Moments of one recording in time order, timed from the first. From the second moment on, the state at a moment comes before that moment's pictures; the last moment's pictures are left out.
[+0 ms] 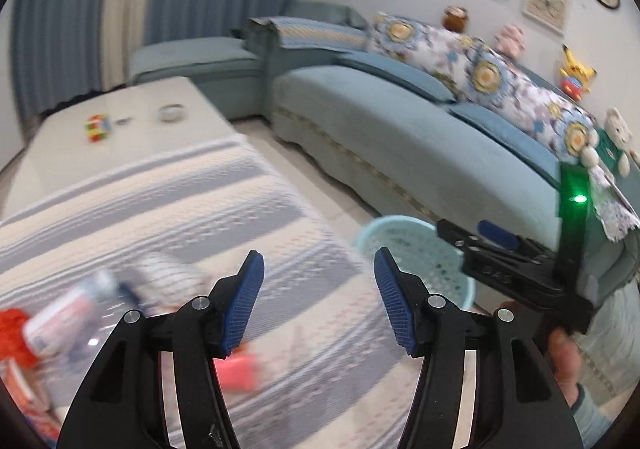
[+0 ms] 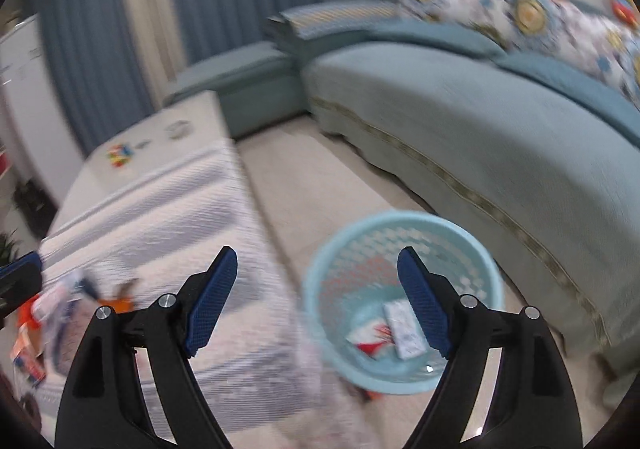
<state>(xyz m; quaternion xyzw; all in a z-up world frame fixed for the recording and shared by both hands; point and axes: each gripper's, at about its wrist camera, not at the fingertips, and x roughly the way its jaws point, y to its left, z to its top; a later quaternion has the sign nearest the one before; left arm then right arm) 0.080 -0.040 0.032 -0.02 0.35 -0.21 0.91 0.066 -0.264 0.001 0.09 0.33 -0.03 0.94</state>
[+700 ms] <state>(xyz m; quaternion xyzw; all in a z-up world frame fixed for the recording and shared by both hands) 0.082 0.075 -0.069 -0.03 0.45 -0.10 0.88 0.070 -0.096 -0.074 0.00 0.39 0.23 0.89</state>
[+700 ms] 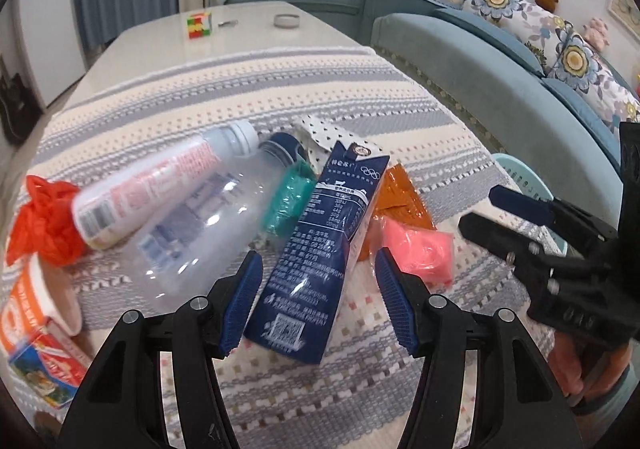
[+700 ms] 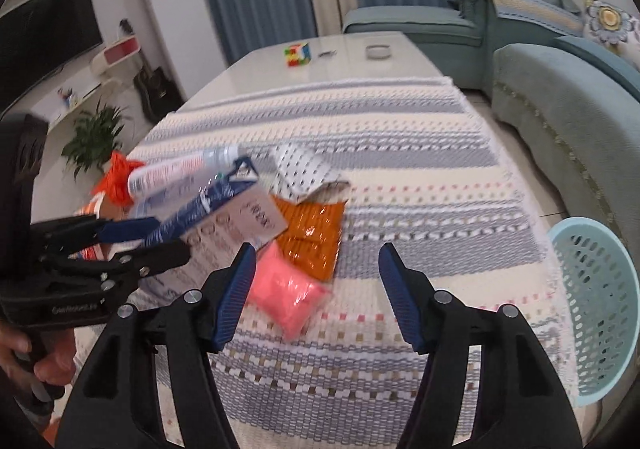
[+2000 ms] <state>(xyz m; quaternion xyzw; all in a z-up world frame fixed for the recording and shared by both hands) 0.052 0.097 -0.031 -0.11 0.38 -0.10 0.92 0.057 -0.058 -0.090 -0.10 0.40 0.28 0.87</state>
